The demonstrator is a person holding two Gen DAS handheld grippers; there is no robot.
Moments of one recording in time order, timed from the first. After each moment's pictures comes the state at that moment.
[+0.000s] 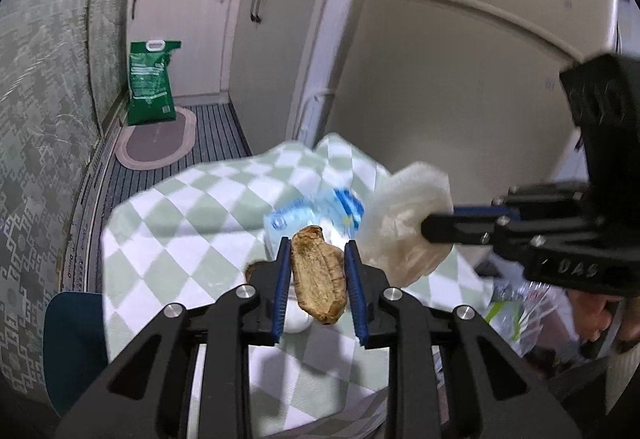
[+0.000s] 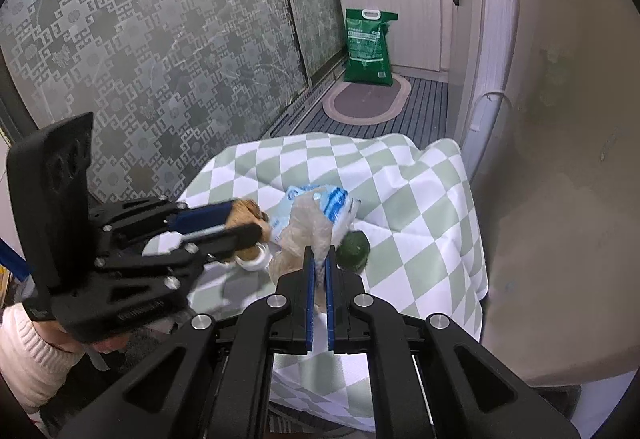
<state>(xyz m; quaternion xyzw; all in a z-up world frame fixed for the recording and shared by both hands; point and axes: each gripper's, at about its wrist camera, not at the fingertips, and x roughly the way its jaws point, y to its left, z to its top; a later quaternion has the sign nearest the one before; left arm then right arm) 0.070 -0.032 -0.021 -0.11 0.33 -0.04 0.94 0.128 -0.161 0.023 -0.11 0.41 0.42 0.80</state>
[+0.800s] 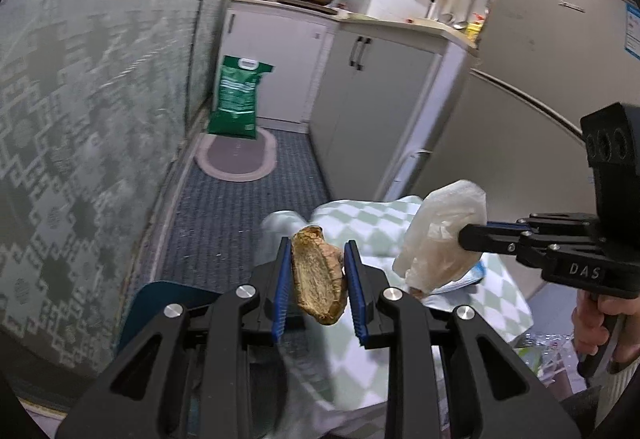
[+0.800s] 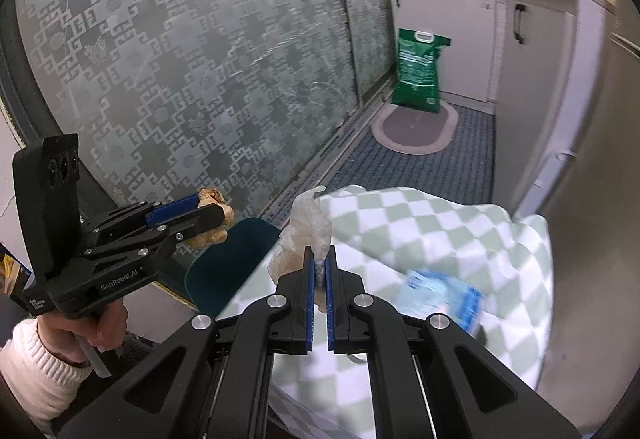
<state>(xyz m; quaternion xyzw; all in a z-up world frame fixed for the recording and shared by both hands) -0.005 0.089 0.006 -0.16 0.28 0.08 0.94 0.097 -0.048 0.052 -0.13 0.38 0.48 0.78</state>
